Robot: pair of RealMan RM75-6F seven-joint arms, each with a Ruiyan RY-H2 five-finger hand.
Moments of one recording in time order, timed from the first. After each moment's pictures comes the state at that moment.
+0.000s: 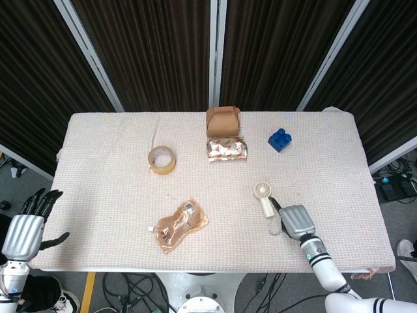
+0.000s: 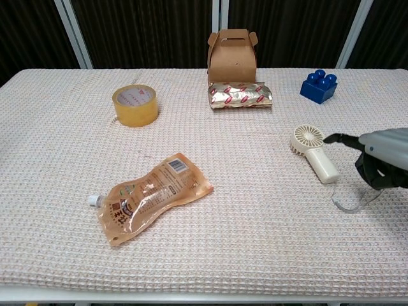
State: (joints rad) left arm -0.08 -1.22 -0.01 -1.50 1.58 1.54 -0.03; right arm 0.50 -1.39 0.02 -1.69 -1.05 1.04 -0.55
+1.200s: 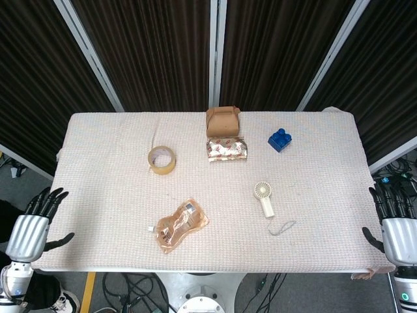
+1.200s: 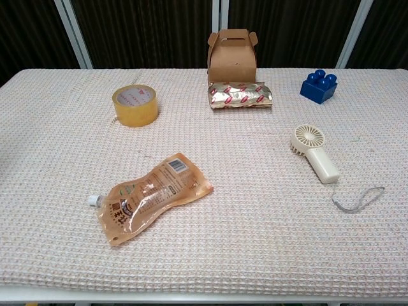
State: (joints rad) left arm -0.08 -1.21 -0.01 -1.56 1.62 1.56 0.02; right arm 0.10 -1.13 -0.01 -1.53 -1.50 1.61 -0.12
